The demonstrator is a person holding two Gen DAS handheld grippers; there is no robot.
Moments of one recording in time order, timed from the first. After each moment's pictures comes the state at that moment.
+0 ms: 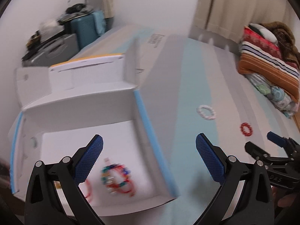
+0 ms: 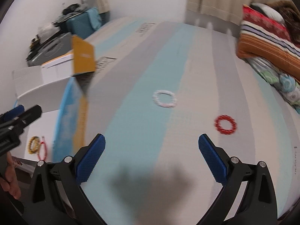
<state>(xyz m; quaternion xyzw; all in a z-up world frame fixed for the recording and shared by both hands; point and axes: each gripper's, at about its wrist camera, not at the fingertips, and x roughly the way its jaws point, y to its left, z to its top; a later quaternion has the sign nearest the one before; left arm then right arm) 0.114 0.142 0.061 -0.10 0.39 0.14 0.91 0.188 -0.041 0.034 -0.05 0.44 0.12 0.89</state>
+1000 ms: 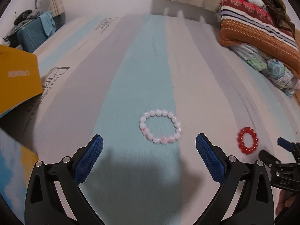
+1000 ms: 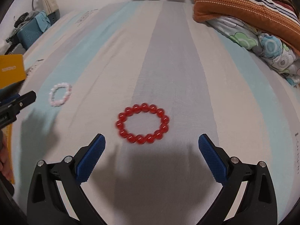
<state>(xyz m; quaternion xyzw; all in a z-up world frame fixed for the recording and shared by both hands) 0.322 0.033 -0.058 -0.04 0.43 0.07 0.90 0.304 -0.223 -0.081 -0.01 0.49 0.01 0.87</state>
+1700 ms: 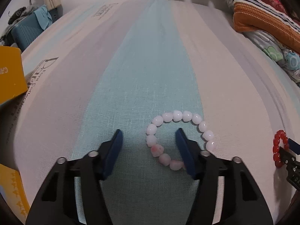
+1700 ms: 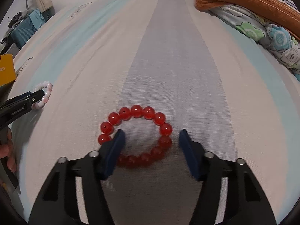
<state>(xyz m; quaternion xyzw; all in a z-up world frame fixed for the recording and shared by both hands) 0.379 0.046 -0.119 -0.03 0.47 0.09 0.88 0.337 -0.224 -0.123 0.00 0.51 0.02 0.86</state>
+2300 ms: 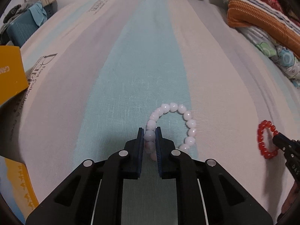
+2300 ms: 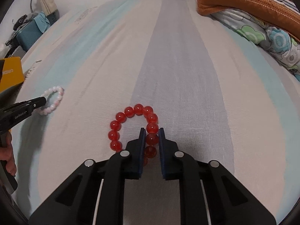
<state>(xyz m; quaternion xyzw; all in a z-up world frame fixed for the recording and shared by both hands) 0.361 0.044 -0.095 -0.04 0.50 0.06 0.86 0.323 -0.227 -0.099 0.01 0.49 0.04 0.87</state>
